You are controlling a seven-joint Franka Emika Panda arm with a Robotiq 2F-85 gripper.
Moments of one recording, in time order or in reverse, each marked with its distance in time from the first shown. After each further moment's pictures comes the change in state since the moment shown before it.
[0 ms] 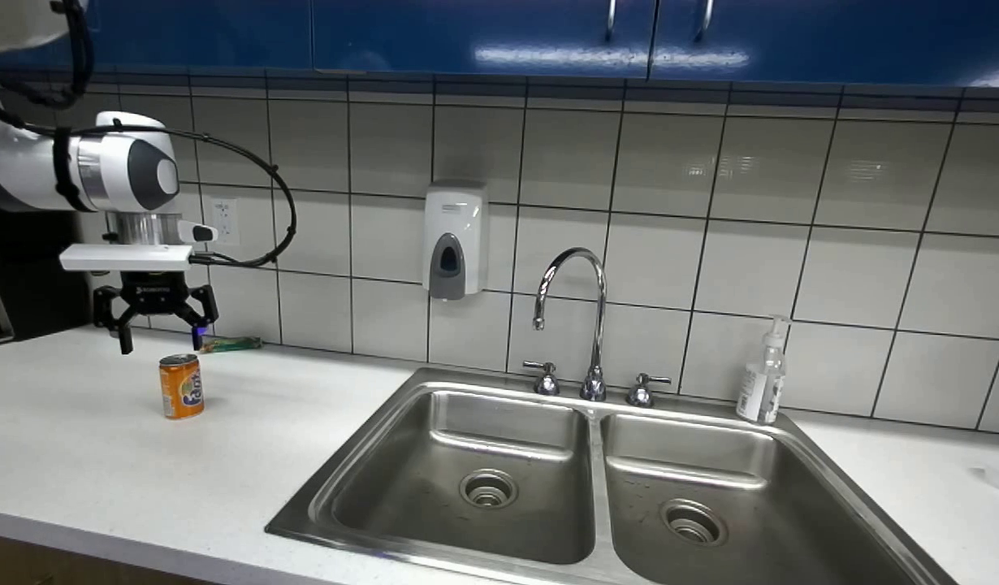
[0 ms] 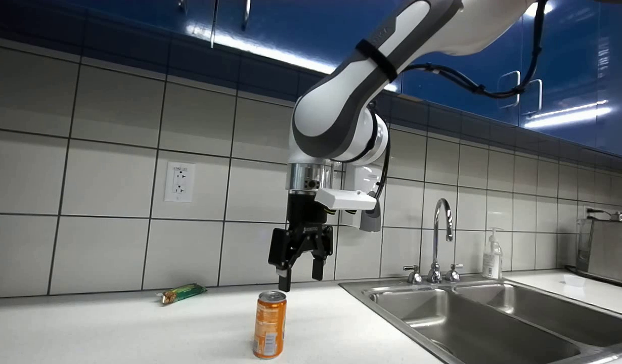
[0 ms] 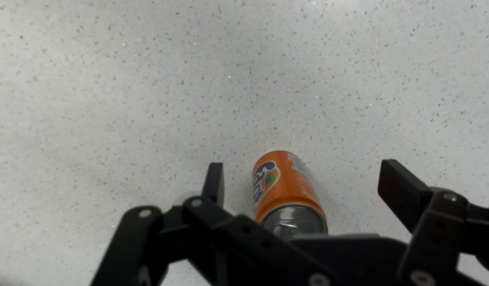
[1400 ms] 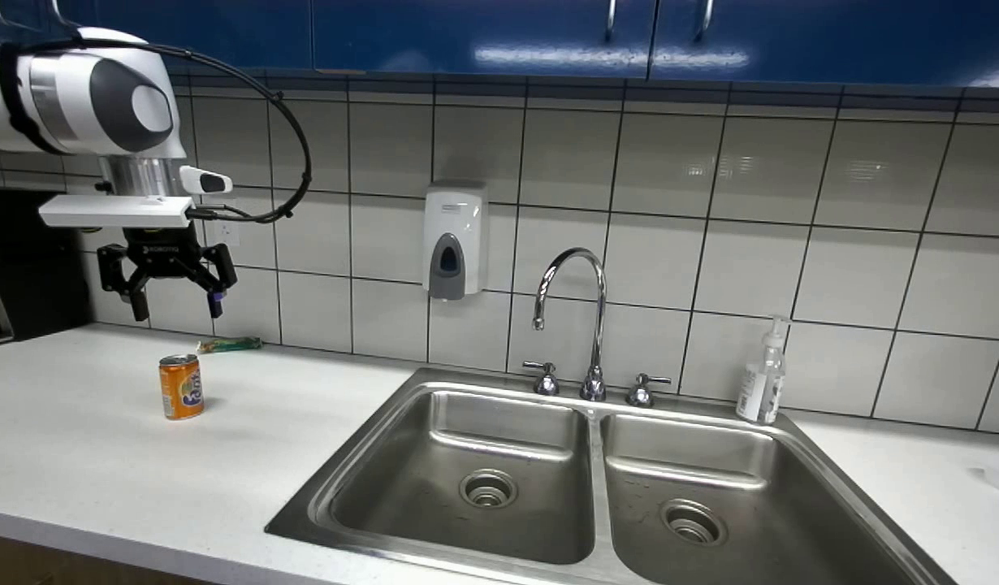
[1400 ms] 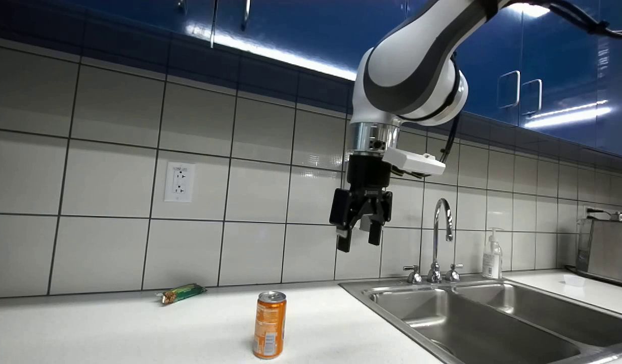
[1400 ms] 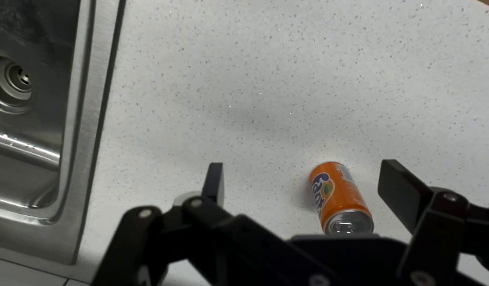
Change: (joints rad) arm -0.063 -0.410 -0.039 -0.298 0.056 -0.001 -0.010
